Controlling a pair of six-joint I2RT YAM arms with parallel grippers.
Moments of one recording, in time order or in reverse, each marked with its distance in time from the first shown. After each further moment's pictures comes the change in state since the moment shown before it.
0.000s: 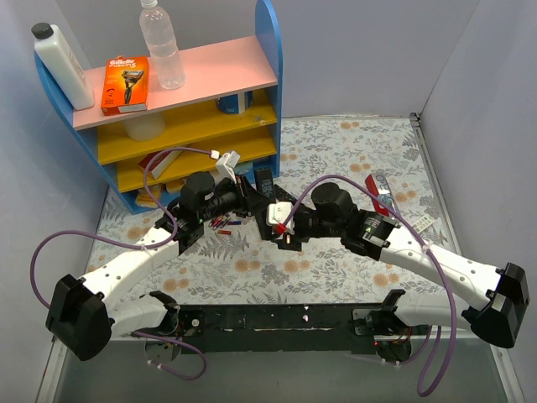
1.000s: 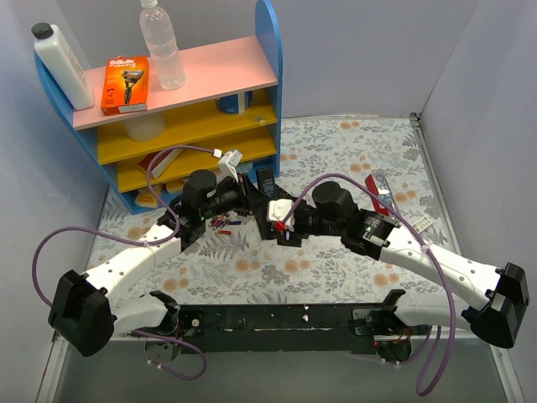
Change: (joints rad) left arm 0.004 0.032 0.014 -0.002 0.018 0.008; right arm -0.002 -0.002 -0.003 0.026 0.055 -0.011
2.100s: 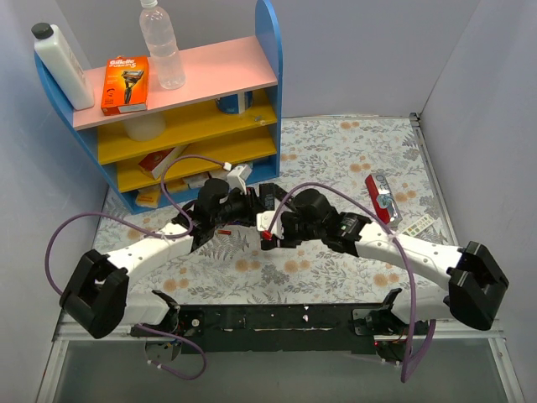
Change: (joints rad) left arm -0.006 0.103 -0.070 0.024 -0.066 0.089; right arm -0.012 0.156 -0.072 0.067 -0.040 -0.077
